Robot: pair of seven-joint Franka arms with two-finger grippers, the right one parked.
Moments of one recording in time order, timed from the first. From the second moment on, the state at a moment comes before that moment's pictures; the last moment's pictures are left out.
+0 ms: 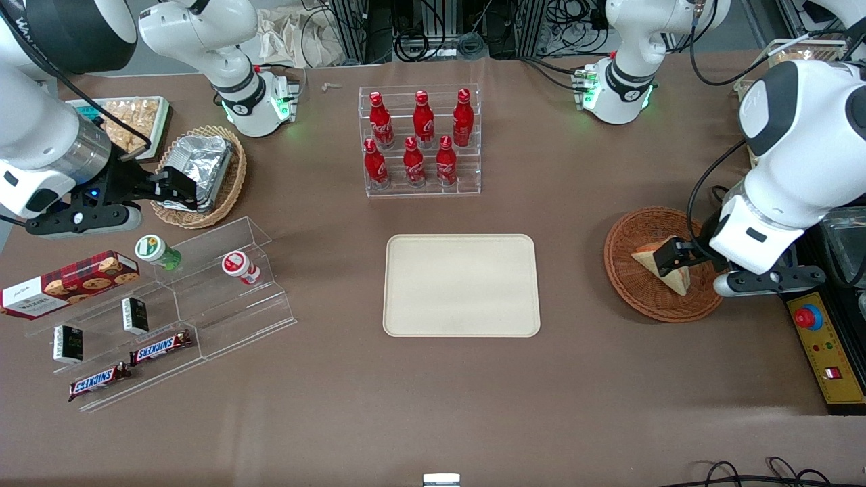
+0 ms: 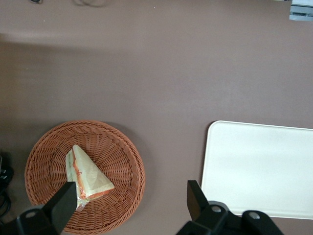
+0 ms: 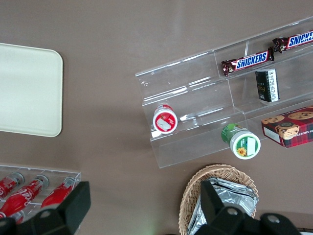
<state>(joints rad) -0.13 0.16 -0.04 -1.62 -0.02 1.88 -0.25</state>
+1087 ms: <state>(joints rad) -0.11 0.14 0.02 -1.70 -0.02 1.83 -0.36</state>
